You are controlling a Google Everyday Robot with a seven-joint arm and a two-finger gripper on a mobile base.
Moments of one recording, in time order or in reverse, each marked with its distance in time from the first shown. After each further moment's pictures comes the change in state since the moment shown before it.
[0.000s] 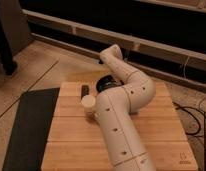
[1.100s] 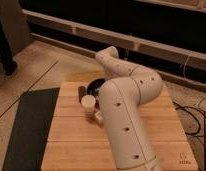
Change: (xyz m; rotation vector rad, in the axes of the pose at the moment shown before) arm 0.070 0.032 -0.017 -0.101 0.077 0.007
